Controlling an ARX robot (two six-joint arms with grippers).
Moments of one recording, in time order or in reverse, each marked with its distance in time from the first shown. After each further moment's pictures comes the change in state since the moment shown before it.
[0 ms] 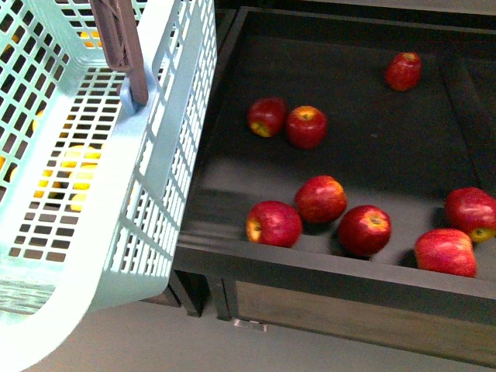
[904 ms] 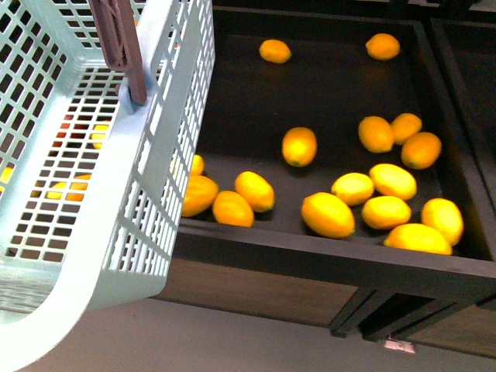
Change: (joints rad) left arm 0.000 0.001 -0.001 0.000 0.002 0.003; right arm 0.000 0.000 0.000 -0.001 0.000 0.000
